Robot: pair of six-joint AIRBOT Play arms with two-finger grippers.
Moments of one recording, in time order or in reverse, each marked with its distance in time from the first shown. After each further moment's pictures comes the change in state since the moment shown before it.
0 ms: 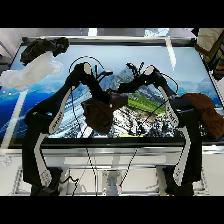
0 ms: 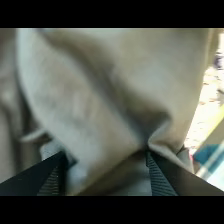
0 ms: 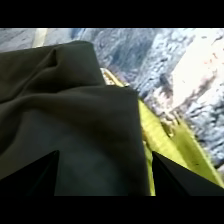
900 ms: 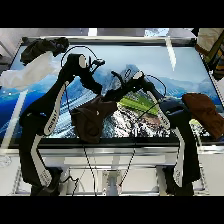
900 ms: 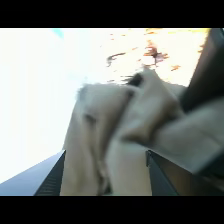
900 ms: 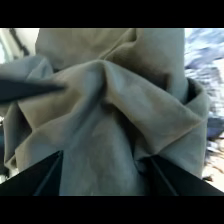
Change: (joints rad) left arm 0.018 0.051 0.069 0.259 0.054 -0.076; right arm 0.138 -0.060 0.000 0.292 0.196 -0.064
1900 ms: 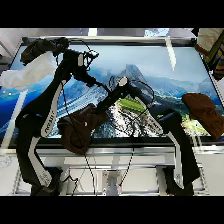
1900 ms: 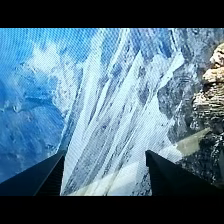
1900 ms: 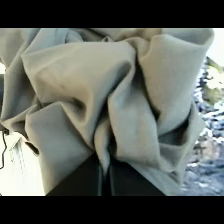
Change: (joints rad) left arm 0.000 0.049 0.001 0.257 0.100 -0.104; right arm 0.143 -0.005 0.002 -0.010 0.058 -0.090
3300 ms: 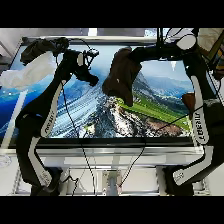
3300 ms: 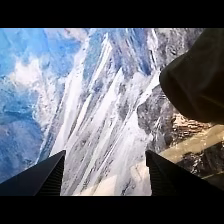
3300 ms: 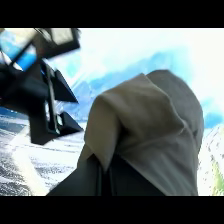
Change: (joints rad) left arm 0.000 0.001 0.000 -0.095 0.036 -0.034; right arm -0.347 0.503 0.048 -0.145 -0.298 0.006
